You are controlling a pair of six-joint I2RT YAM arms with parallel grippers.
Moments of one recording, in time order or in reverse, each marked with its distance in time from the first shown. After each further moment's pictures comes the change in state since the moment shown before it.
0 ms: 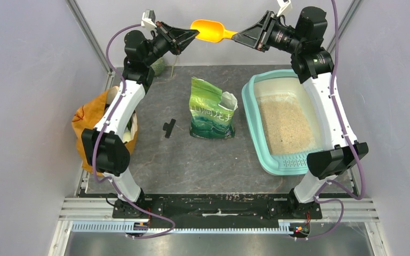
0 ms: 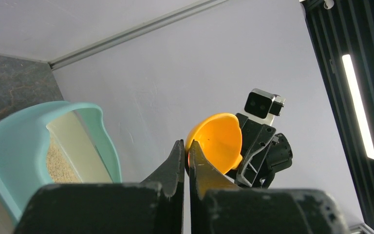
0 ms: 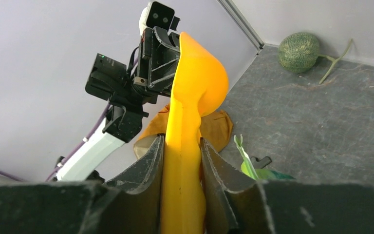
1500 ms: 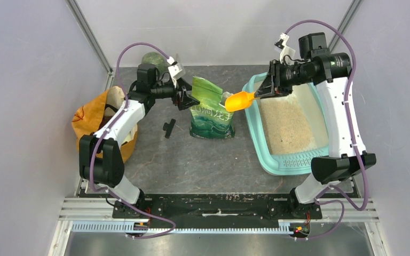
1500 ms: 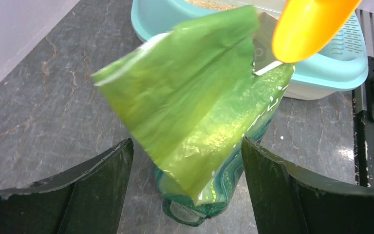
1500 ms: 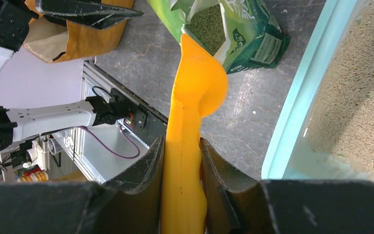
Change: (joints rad) left arm 0.028 -0.138 -0.438 -0.421 0.380 1.709; right arm -0.085 -0.078 0.013 -1.059 0.095 -0.562
